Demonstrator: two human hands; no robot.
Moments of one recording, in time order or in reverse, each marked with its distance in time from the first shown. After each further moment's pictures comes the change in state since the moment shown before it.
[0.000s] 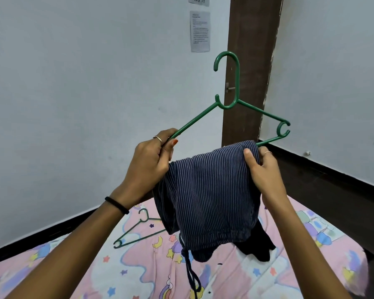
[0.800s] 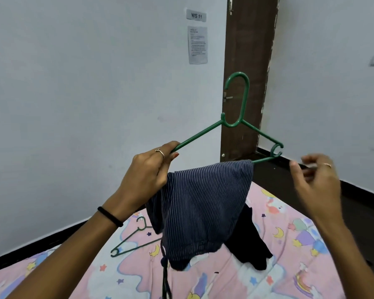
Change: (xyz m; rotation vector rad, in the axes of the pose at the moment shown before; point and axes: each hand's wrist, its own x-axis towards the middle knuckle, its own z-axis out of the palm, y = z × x) left_hand 0.001 0.036 -0.007 0.177 0.010 0.212; right_hand -0.007 0.011 -0.105 -0.325 0.362 -0.332
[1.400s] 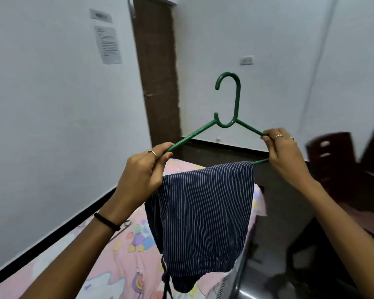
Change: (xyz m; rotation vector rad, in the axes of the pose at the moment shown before) left_hand -0.071 0.086 -0.067 -0.433 -0.048 0.115; right_hand -0.118 -0.062 -0.150 -0.547 0.047 -0.192
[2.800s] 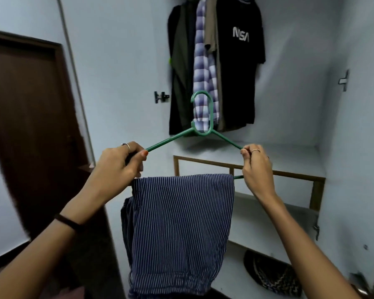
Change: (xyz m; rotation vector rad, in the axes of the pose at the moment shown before) left_hand 0.164 0.810 0.501 -1.249 -0.619 0.584; right_hand -0.332 0.406 -0.754 -1.050 0.778 0.804
